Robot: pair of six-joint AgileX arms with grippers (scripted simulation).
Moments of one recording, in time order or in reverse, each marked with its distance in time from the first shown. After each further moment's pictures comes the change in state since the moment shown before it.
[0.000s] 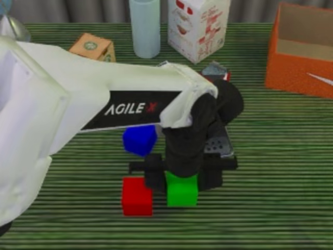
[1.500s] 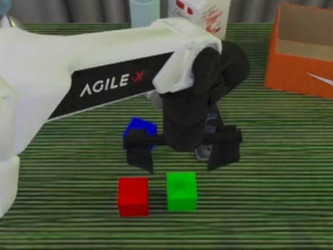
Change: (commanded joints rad) left arm 0.018 -0.076 0.171 -0.247 -0.001 -0.004; right arm 0.000 0.000 0.000 0.000 0.000 0.000
